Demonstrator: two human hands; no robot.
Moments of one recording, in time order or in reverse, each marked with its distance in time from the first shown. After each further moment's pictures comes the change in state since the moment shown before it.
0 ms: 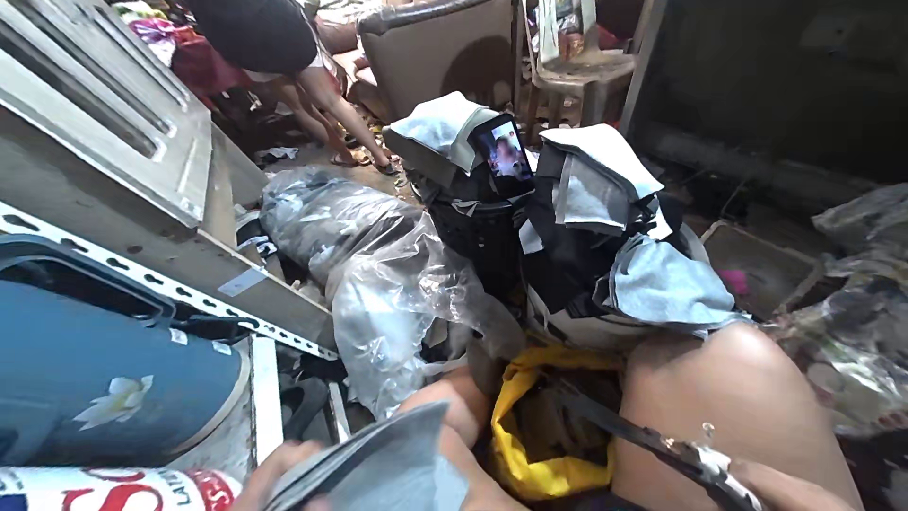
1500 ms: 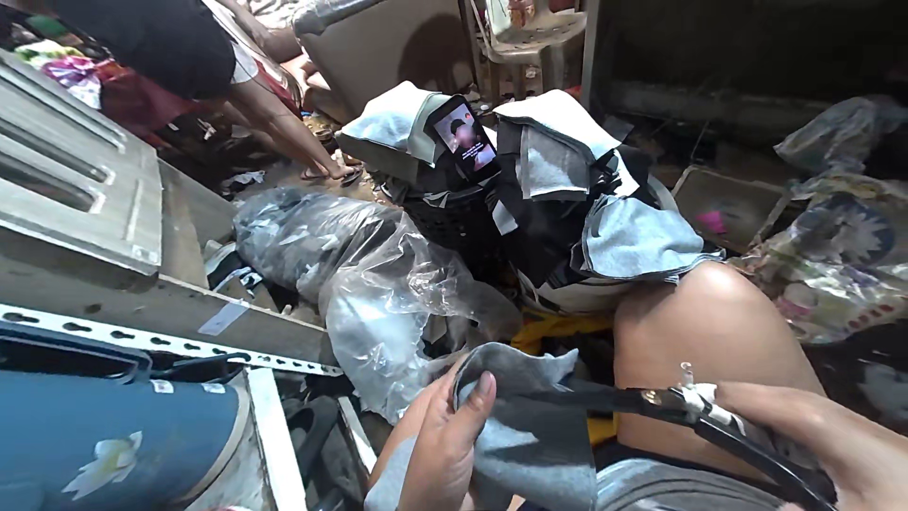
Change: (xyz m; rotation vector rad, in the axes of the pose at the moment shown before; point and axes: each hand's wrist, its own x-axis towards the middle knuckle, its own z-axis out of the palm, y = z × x) left_hand 0.037 0.039 0.127 -0.740 -0.120 -0.567; right_hand 0.001 -0.023 -0.023 -0.140 -0.105 -0.008
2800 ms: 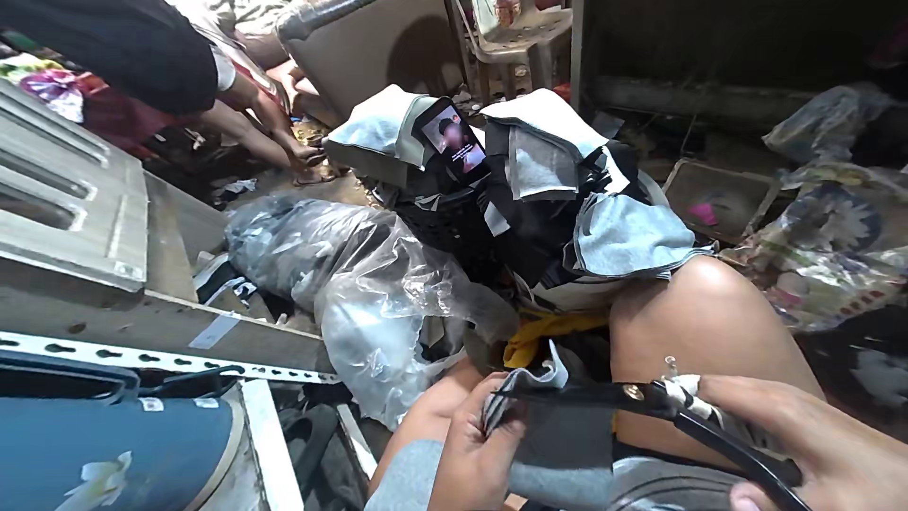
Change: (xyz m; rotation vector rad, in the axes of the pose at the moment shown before) left_hand 0.000 -0.017 0.005 0.304 -0.234 0.225; right_hand 0.006 0.003 0.012 -0.030 0.094 -0.049
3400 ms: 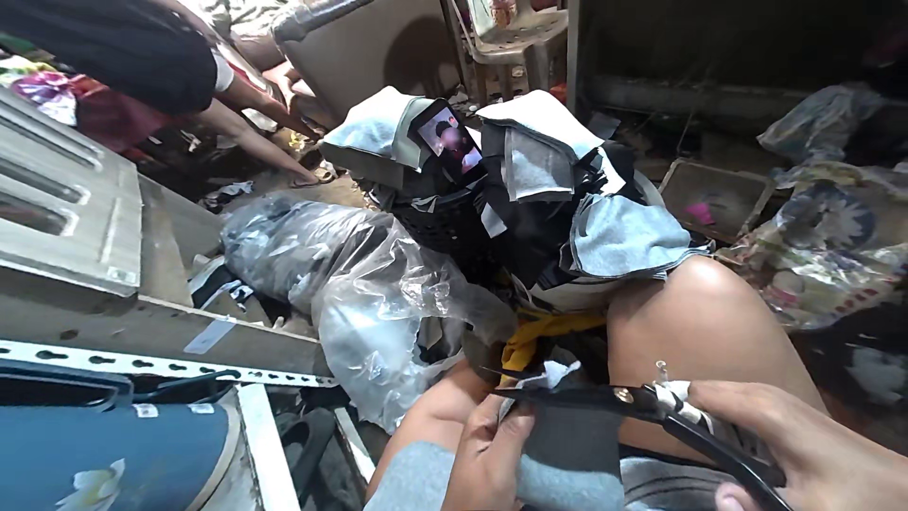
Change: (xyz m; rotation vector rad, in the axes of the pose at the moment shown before) left_hand -0.005 0.005 0.014 0.010 0.026 -0.073; right_hand 0.003 0.001 0.010 0.004 0.052 -0.045
